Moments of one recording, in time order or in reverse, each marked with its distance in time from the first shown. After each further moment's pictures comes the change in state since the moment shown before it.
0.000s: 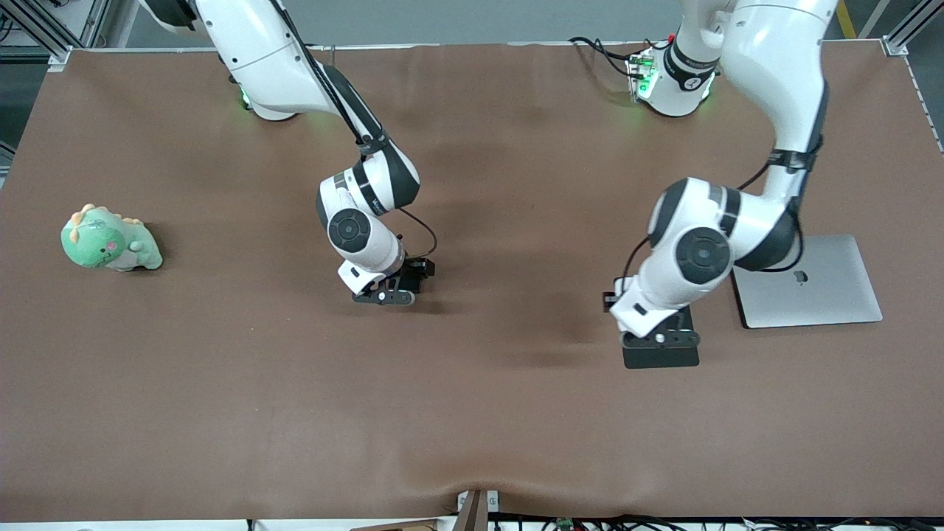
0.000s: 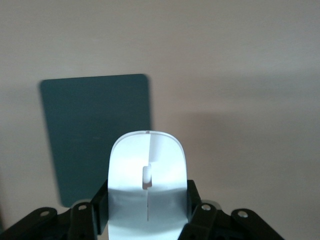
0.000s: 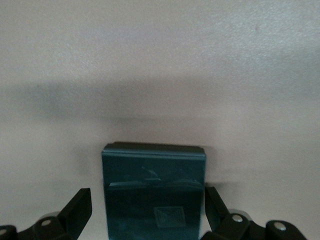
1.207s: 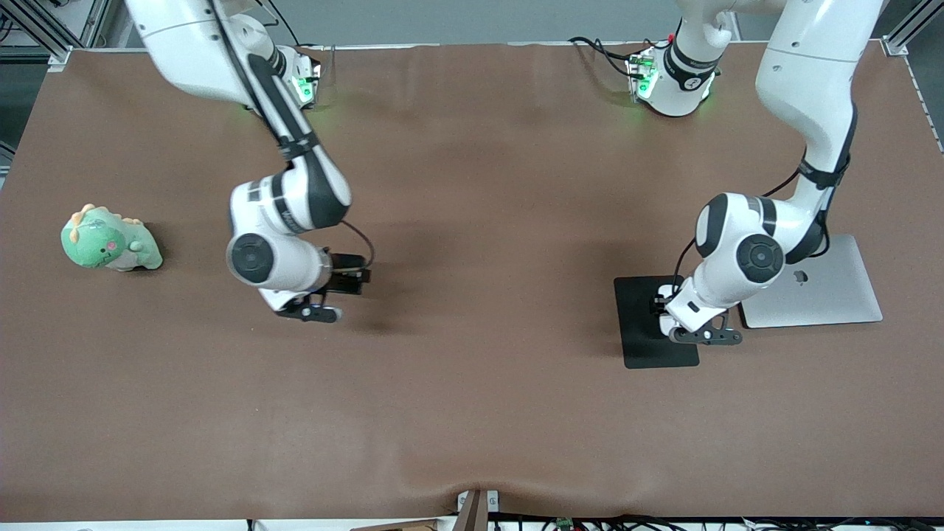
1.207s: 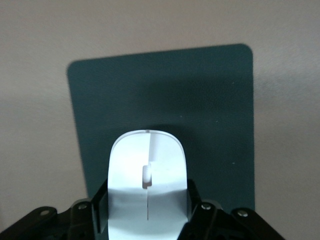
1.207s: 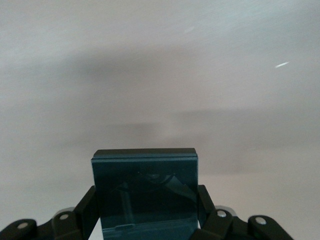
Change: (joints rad) left arm 0.141 0.043 -0.017 -0.275 0.000 0.382 0.144; right arm -0.229 -0.169 -0.072 0.001 -0.024 -0.364 -0.204
